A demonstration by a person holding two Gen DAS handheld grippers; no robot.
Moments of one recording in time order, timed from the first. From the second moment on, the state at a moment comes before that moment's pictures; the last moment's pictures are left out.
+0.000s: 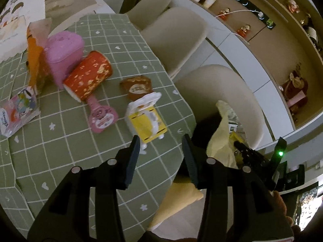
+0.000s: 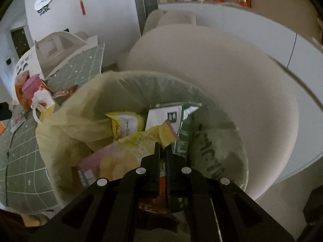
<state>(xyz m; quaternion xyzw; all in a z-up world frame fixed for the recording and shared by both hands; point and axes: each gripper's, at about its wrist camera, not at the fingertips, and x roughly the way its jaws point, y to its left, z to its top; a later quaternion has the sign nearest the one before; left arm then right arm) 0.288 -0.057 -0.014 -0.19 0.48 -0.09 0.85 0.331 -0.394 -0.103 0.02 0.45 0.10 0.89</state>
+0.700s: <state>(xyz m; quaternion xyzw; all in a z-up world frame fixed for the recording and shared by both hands) 0.256 0.077 -0.018 -0.19 0.45 -0.05 0.87 0.268 -0.345 -0.020 0.06 0.37 0.02 0.93</state>
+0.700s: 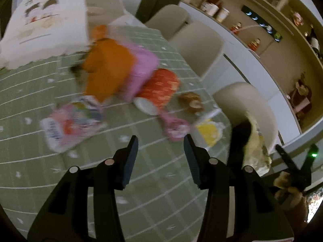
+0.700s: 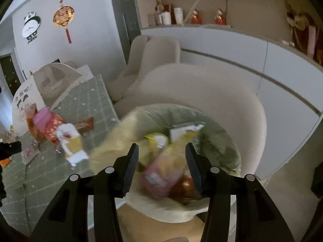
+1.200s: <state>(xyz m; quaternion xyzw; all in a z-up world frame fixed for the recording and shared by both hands) 0.225 0.227 -0.026 -0.17 0.42 -0.02 0.89 0.255 -0.169 0.010 0.06 0.34 0.12 0.93</state>
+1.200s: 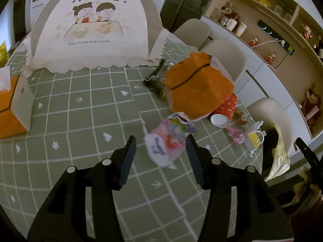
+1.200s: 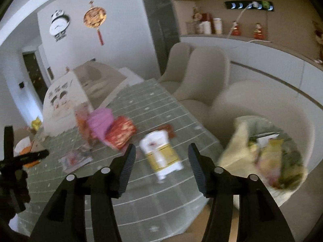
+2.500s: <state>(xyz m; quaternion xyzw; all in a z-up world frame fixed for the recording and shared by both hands) 0.362 0.258 -0.066 -0.13 0.44 -0.08 0.89 0.241 -0.048 -0.051 -0.01 0.46 0.11 0.88</state>
